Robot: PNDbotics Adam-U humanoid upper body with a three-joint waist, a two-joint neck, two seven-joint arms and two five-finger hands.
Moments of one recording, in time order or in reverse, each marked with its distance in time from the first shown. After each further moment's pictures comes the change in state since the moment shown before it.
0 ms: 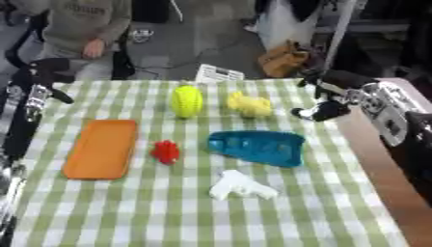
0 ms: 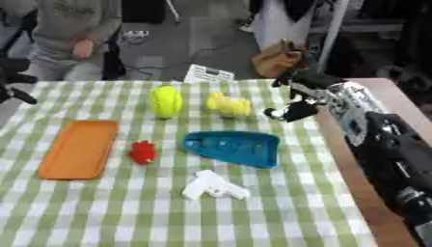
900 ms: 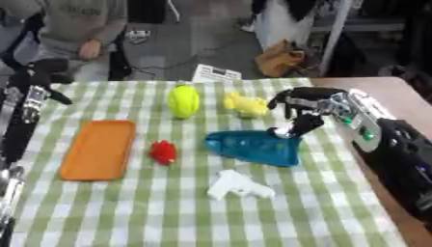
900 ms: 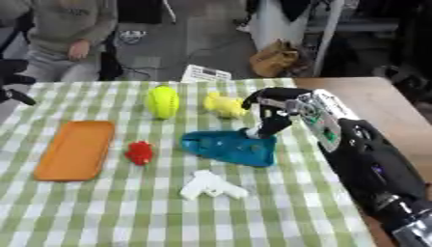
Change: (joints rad) left arm -0.009 -0.008 -0.006 0.003 0.004 -0.004 -0.008; right arm 0.013 0.066 0.023 0.039 -0.016 -0.004 0.116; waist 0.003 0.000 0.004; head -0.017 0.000
